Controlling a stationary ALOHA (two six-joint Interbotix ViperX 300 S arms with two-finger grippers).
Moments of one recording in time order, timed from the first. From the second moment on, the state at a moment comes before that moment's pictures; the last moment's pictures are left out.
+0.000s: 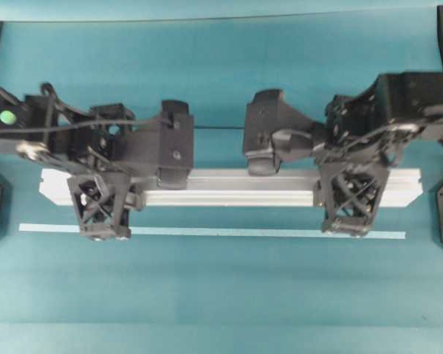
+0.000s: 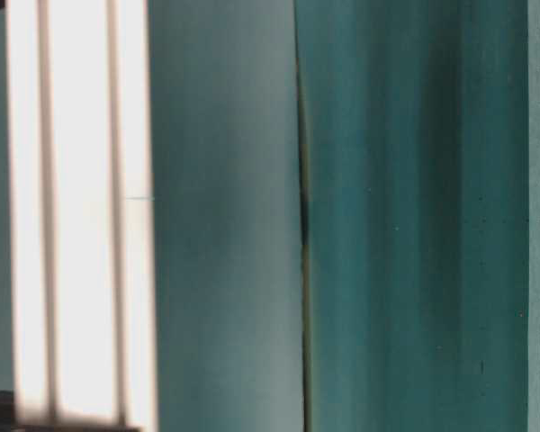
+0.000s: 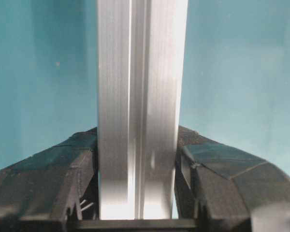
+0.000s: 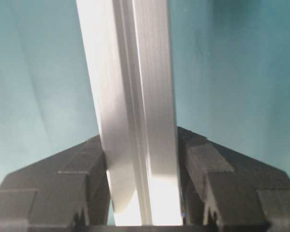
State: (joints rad) left arm -0.02 -0.19 0.23 0.02 1.17 -0.06; right arm -0.02 -0.14 0.11 0.10 1.48 0.08
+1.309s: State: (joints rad) left arm -0.01 -0.15 -0.21 0.02 1.51 -0.06; right arm -0.02 -0.14 -0.25 0.05 1.72 0.14
